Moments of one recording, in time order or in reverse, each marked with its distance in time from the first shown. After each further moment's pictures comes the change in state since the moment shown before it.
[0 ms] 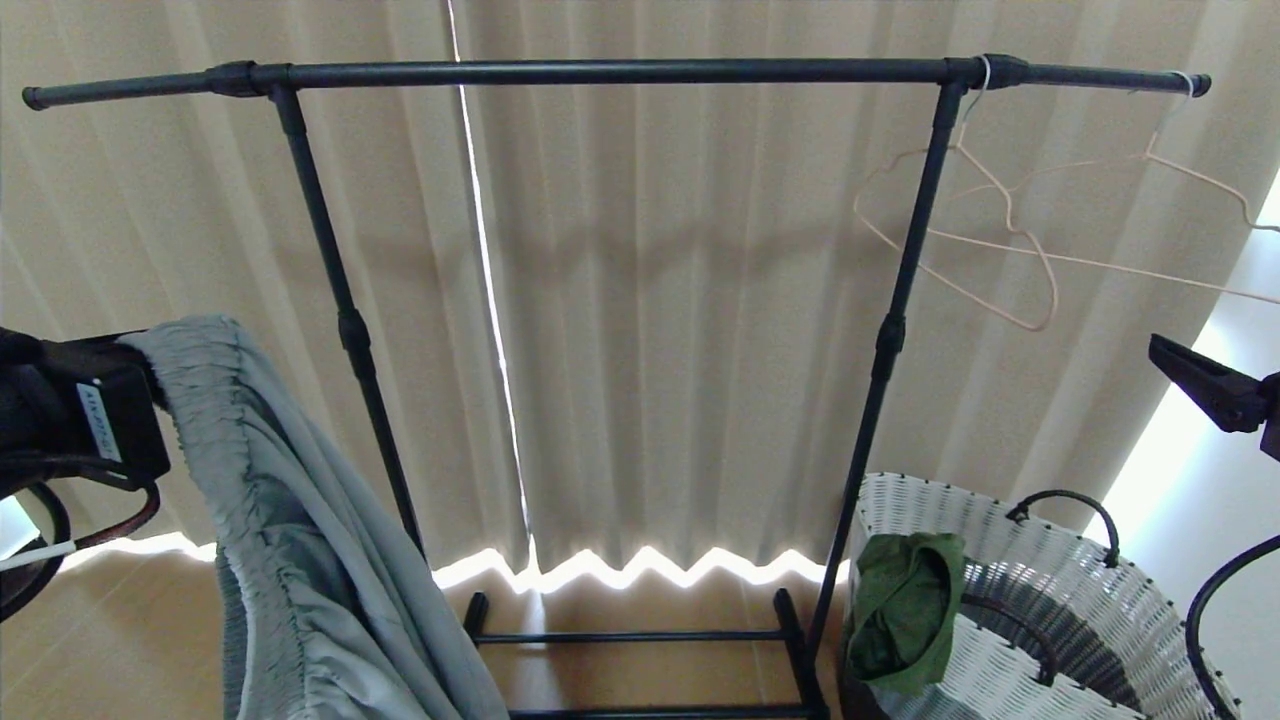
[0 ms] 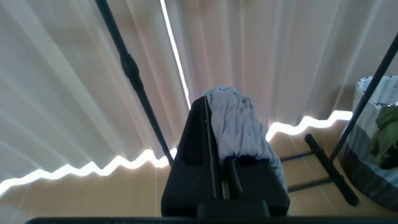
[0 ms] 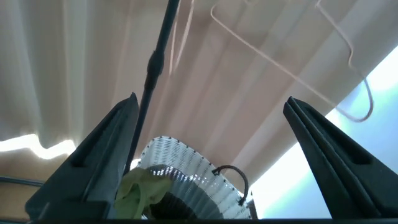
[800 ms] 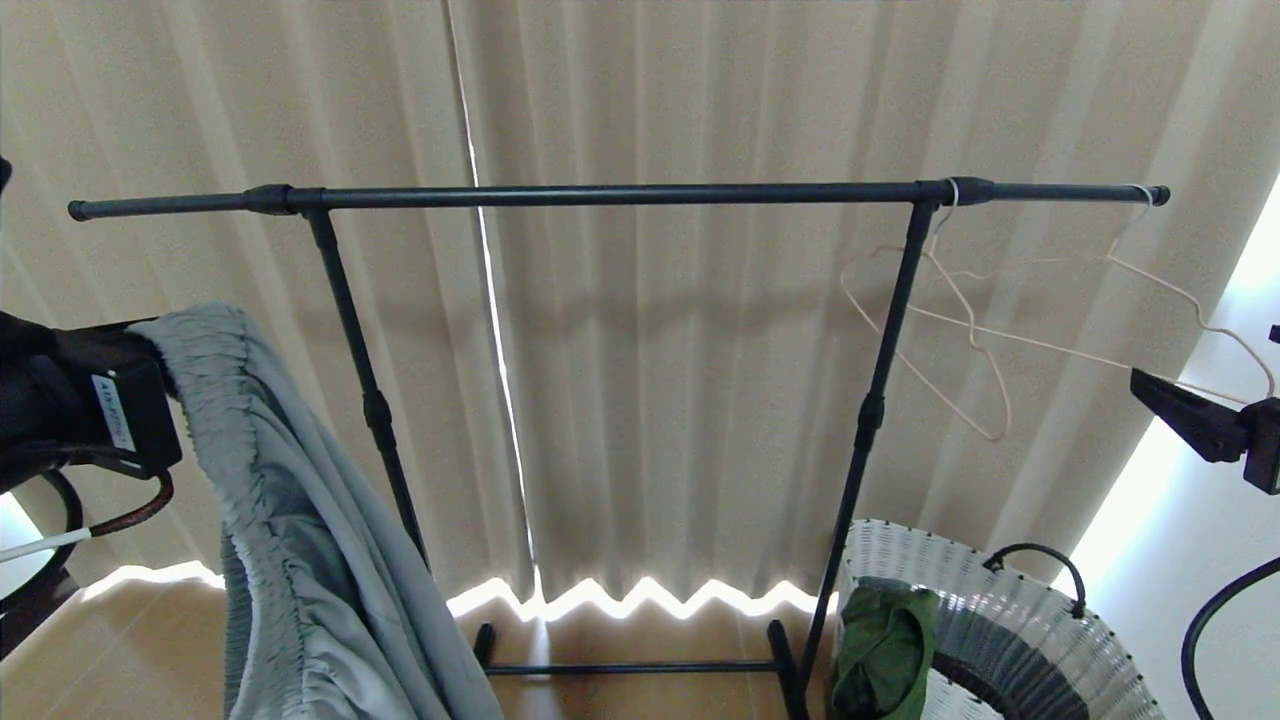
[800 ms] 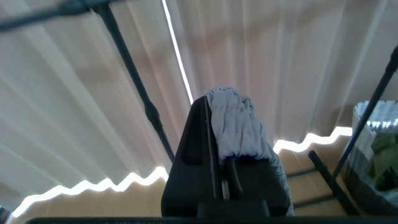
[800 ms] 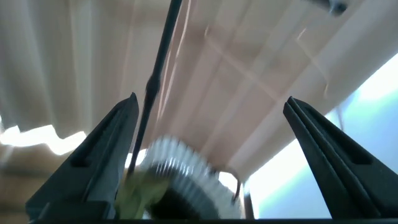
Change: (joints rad) left arm 0.003 0.007 0.008 -0.049 0.000 0.037; right arm -0.001 0.004 0.021 0.075 0.011 0.019
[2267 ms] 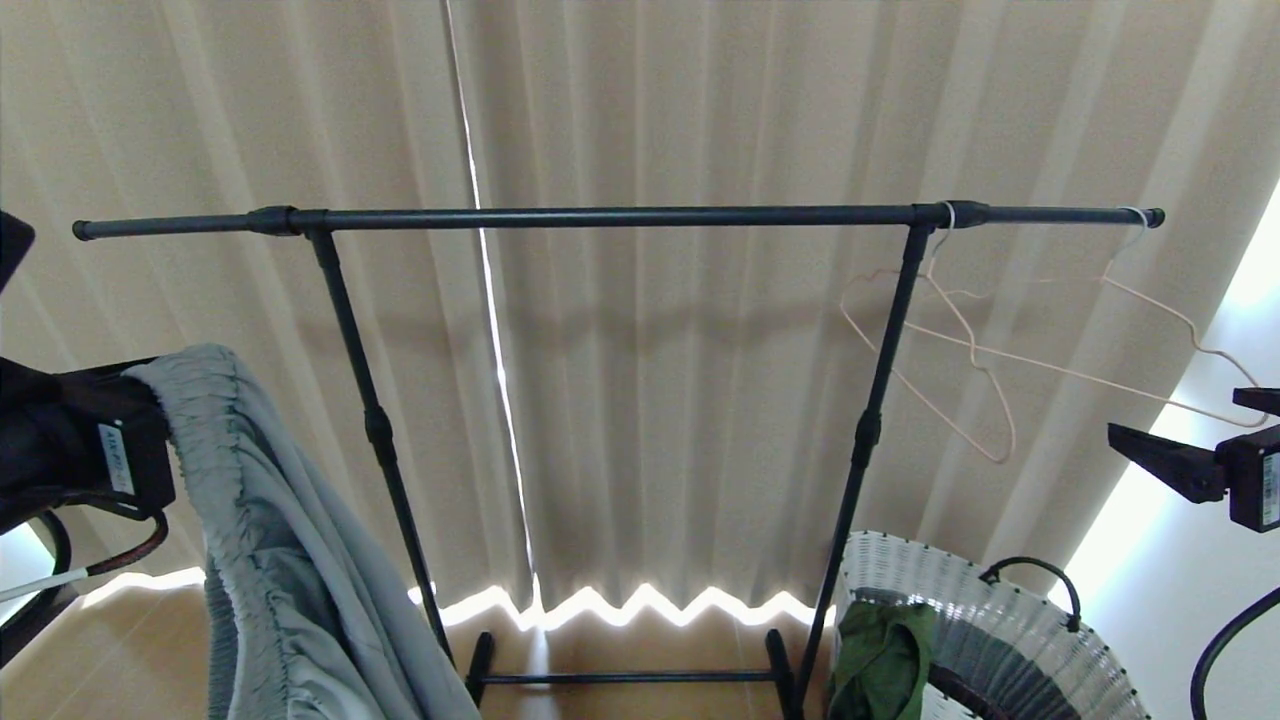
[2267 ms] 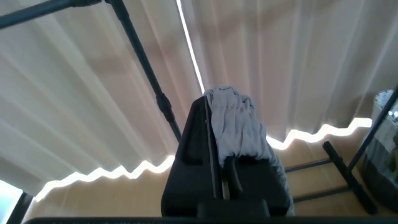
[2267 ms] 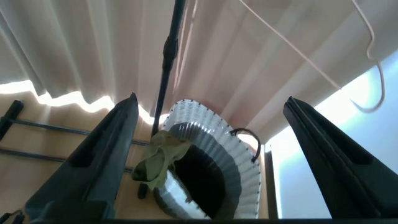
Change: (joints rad) left arm 0.040 -0.009 0.065 -0.002 0.001 0.037; right arm 0.001 0.020 -0.086 0.272 0.001 0.085
